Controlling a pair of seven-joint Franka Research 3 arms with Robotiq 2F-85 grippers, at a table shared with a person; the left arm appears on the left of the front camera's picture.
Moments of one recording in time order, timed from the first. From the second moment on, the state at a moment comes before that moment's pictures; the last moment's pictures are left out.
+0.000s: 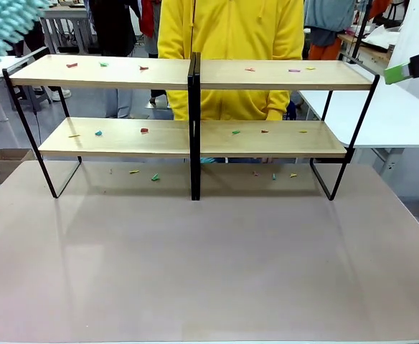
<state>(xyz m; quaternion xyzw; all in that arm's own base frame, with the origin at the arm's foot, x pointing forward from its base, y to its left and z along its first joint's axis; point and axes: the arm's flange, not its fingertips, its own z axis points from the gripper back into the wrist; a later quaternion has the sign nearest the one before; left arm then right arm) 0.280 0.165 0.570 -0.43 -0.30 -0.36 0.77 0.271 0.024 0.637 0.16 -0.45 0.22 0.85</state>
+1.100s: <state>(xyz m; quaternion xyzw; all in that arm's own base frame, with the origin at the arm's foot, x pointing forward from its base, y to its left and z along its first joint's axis) 0.287 0.209 0.575 -0.36 -0.28 -0.47 0.75 0.271 0.025 0.637 0.16 -0.45 0.22 0.85</state>
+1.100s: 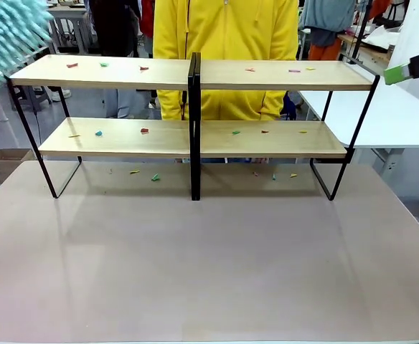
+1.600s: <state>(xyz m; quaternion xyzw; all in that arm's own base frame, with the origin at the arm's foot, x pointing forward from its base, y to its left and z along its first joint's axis) 0.233 0.342 0.563 -0.38 -0.41 -0.34 0.76 0.271 0.025 0.636 0.16 -0.45 0.22 0.85</state>
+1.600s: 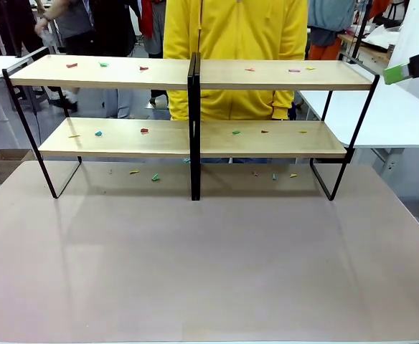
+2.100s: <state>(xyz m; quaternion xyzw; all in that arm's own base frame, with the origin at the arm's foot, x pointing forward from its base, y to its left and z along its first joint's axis) 0.239 0.319 0.583 -0.36 -0.39 -0.38 0.76 0.271 0.025 0.637 0.16 -0.45 0.22 0.85</state>
